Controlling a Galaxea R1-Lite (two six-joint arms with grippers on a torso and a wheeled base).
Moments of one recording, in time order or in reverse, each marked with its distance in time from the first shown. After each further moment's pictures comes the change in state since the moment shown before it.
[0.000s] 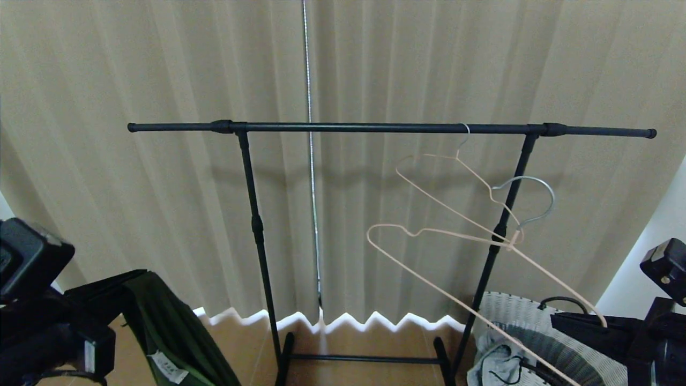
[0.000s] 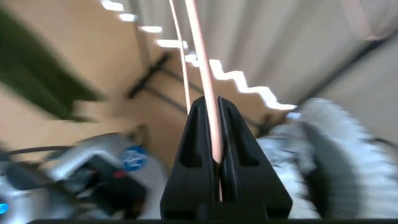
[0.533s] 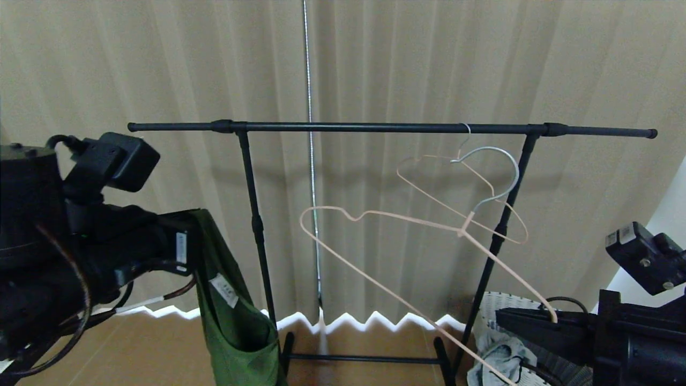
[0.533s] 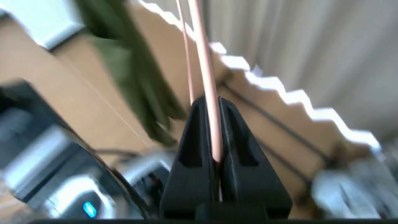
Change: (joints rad) left arm -0.104 0.326 -0.293 -0.036 0.194 -0.243; right arm 0.274 0.096 -0.038 -0.172 -0.004 0.203
